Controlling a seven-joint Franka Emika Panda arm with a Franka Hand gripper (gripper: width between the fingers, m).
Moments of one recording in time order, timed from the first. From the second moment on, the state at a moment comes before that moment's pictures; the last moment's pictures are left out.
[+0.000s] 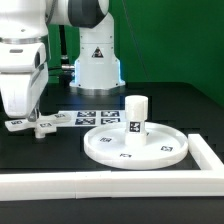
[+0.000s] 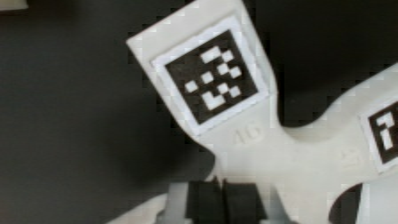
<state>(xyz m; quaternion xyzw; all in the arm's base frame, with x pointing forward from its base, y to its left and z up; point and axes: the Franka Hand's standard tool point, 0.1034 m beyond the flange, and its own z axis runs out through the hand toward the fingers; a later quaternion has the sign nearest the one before) 0.447 -0.157 0.041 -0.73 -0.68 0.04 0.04</state>
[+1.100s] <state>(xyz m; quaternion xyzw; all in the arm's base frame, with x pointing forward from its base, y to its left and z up) 0.445 -0.154 0.045 -0.81 -0.59 0.04 0.03</state>
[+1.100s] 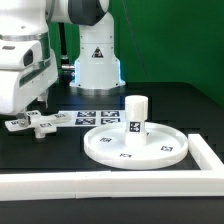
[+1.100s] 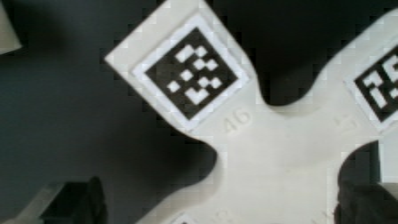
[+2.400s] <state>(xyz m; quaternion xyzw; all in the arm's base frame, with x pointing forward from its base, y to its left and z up) 0.425 -0.149 0.022 -0.81 -0.58 0.06 0.05</state>
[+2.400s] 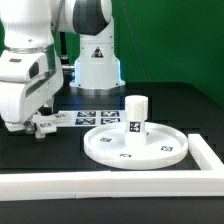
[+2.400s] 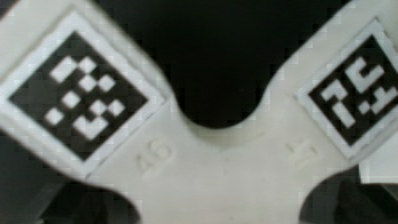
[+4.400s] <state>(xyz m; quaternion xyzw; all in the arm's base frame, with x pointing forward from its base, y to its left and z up) 0.450 -0.073 0.107 -0.88 -0.47 0.06 0.07</state>
